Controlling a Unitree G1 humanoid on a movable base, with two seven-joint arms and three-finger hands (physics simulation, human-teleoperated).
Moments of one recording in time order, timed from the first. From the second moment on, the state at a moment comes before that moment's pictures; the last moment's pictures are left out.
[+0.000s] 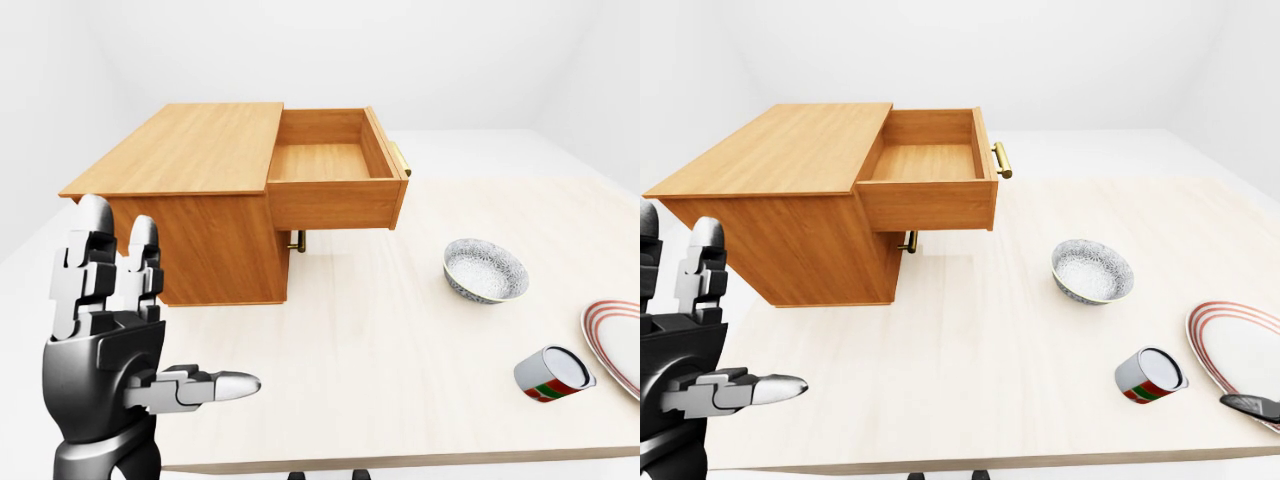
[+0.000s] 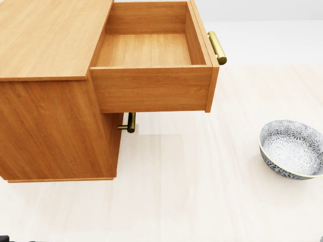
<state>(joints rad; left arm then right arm) 0.31 -0.08 0.25 -0.96 -0.21 0.09 -0.24 0.17 -0.31 -1.20 -0.79 -0.34 0.09 0.70</state>
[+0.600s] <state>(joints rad) 0.32 -0.08 0.25 -0.96 -0.20 0.09 -0.24 0.21 -0.24 -1.04 -0.56 -0.46 0.09 0.70</state>
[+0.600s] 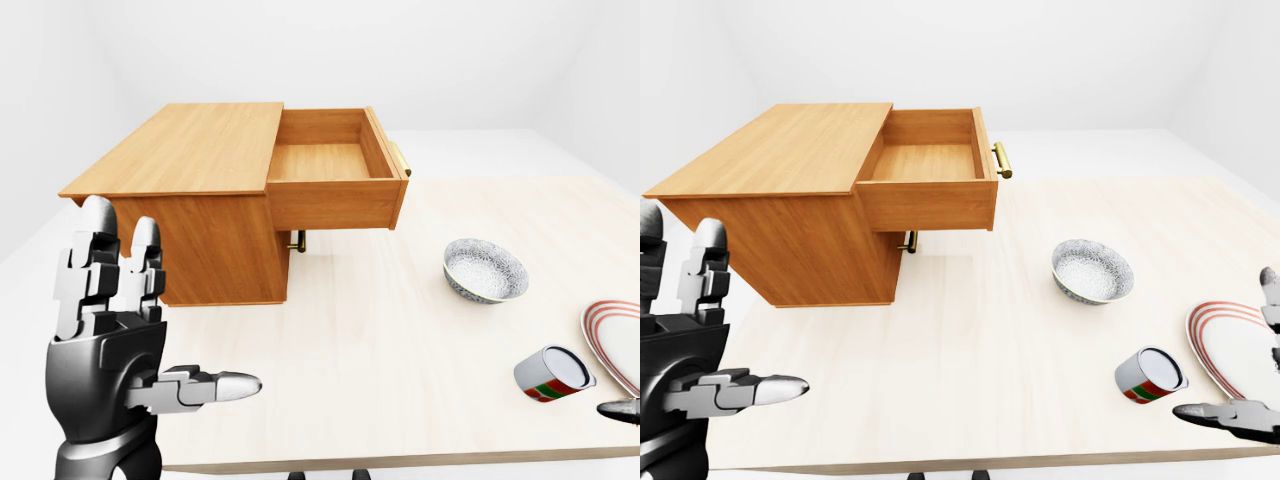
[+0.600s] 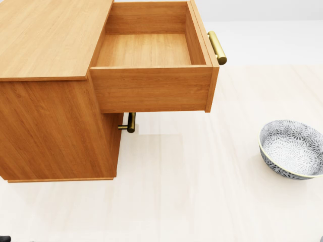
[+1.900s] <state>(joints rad) 0.33 -0.07 0.20 -0.92 -0.16 0.09 -0.23 0.17 -0.43 -0.92 -0.07 -0.51 0.09 0.70</state>
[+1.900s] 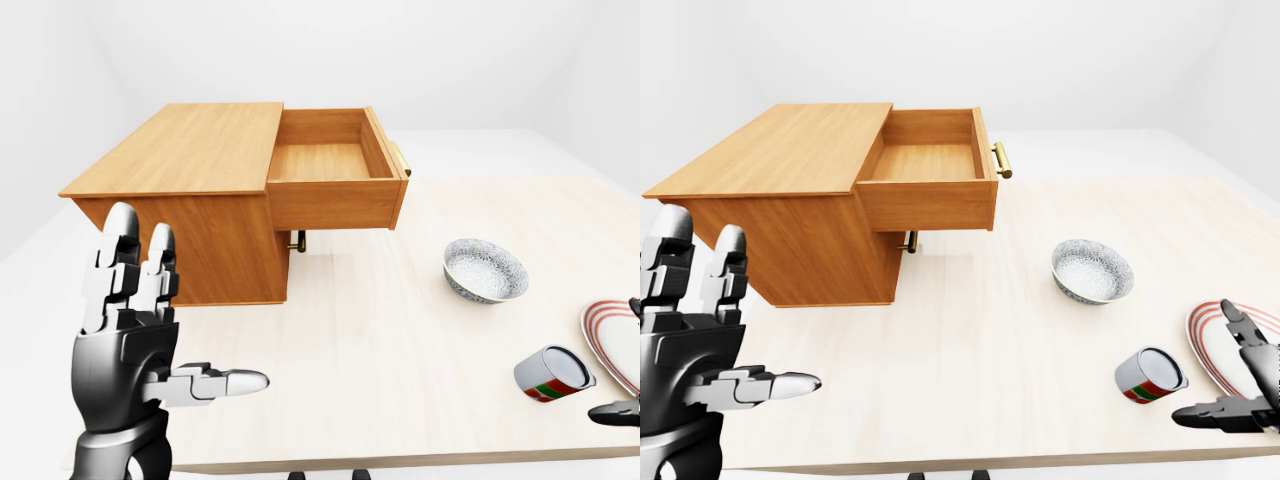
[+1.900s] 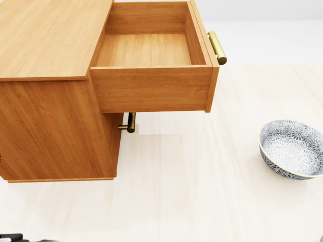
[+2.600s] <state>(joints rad) 0.33 -0.07 0.19 -0.91 -0.16 0.09 -0.22 0.13 -0.49 -0.81 0.04 -0.56 0.09 0.70</state>
